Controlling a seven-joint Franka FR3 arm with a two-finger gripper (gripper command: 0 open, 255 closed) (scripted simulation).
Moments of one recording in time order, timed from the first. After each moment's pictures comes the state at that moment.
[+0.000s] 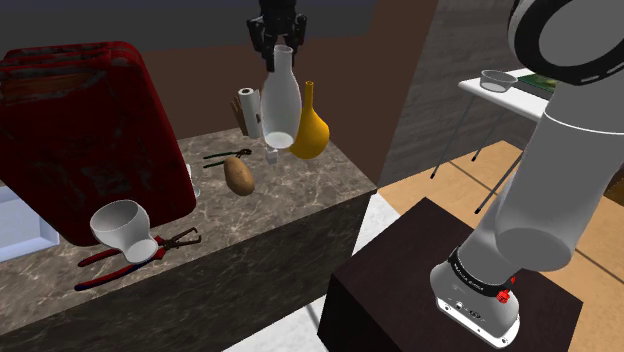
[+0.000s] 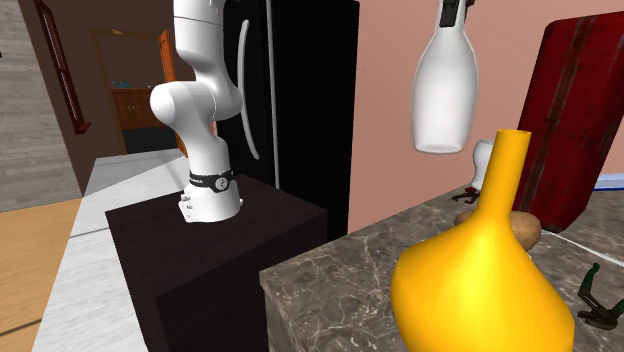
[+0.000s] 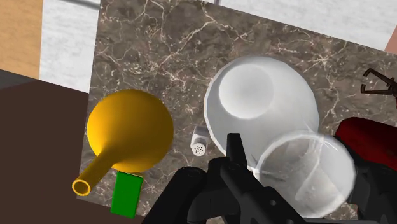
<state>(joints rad) 0.22 0.18 0.15 -1.29 -0.02 1.44 0.31</state>
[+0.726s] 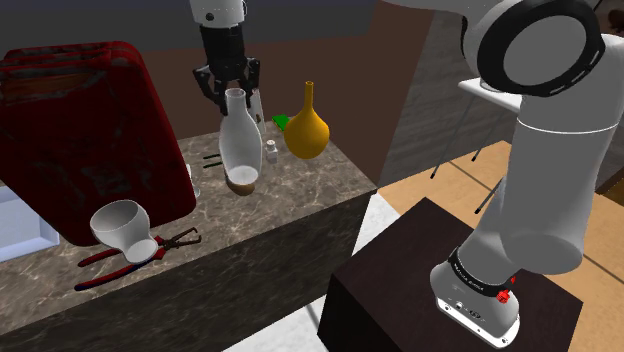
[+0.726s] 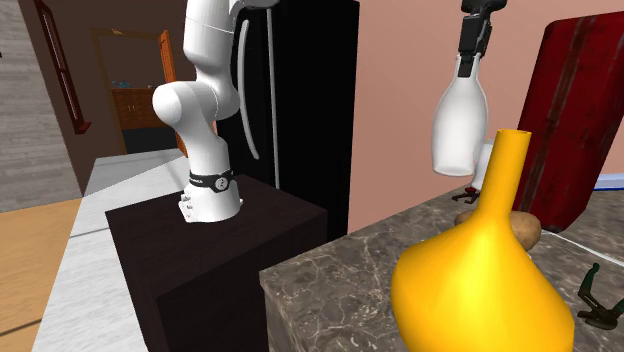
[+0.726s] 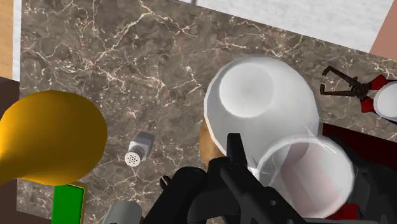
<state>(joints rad) 0.36 0.34 0.22 -1.26 -0.06 1.57 0.51</state>
